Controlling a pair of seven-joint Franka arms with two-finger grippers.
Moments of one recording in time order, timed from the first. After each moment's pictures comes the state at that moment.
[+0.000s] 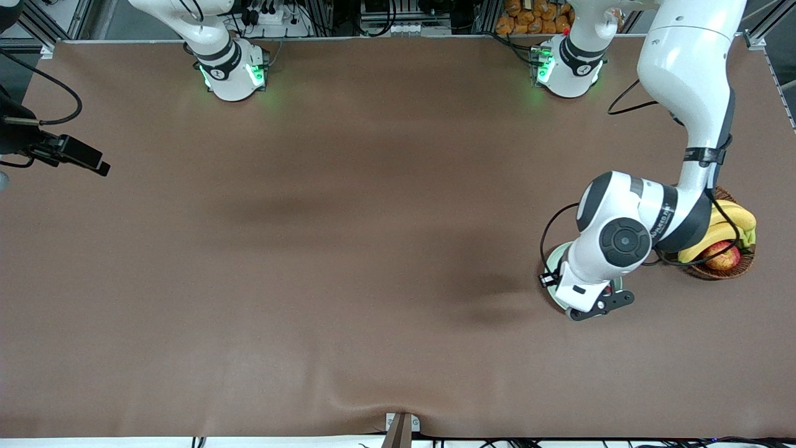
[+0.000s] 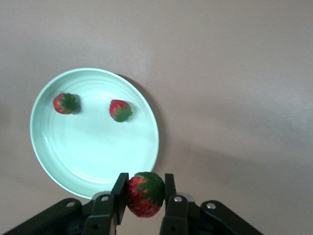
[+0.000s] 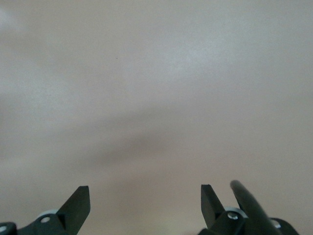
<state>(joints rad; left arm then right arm) -0.08 0.61 -0.23 -1.49 0.23 2.01 -0.68 -0.05 0.01 0.03 -1.55 0.05 1.51 0.20</state>
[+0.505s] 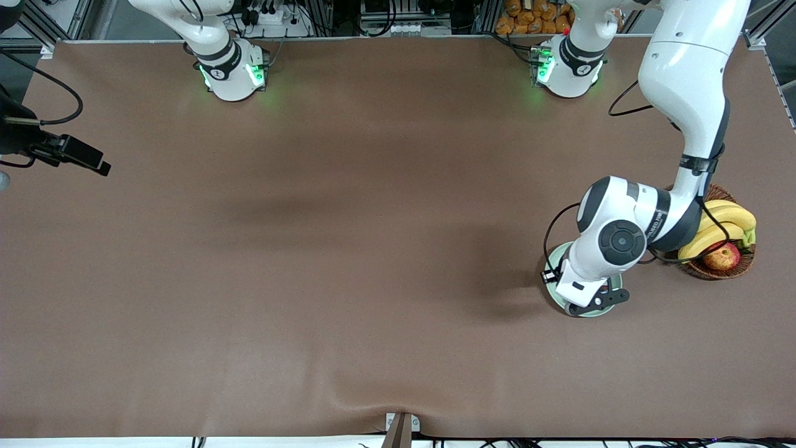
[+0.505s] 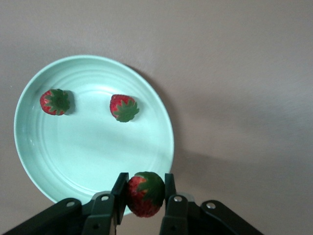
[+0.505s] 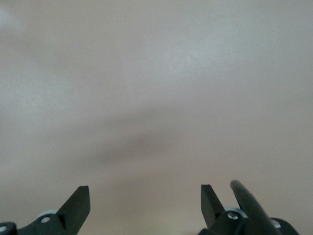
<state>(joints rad) -0.05 0.62 -0.23 -1.66 0.27 2.16 -0.65 -0.05 0.01 0.03 -1.55 0.05 1.50 0.20</state>
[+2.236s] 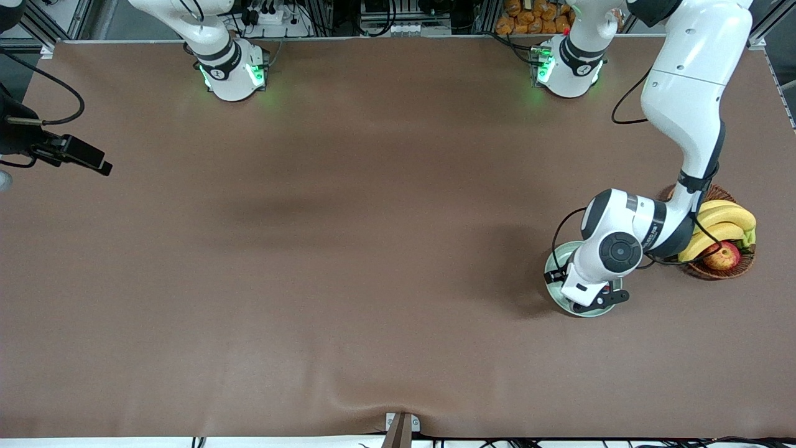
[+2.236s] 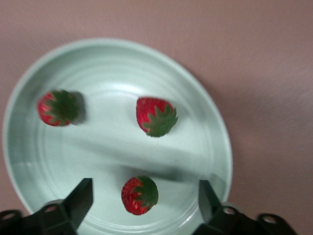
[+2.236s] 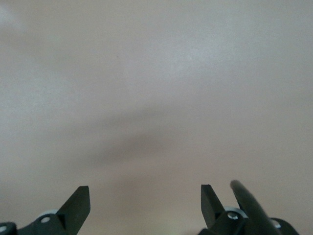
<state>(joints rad) 0.00 0.66 -0.23 -1.69 0.31 2.23 -0.63 -0.05 0.01 0.03 -1.55 0.05 1.50 0.20</state>
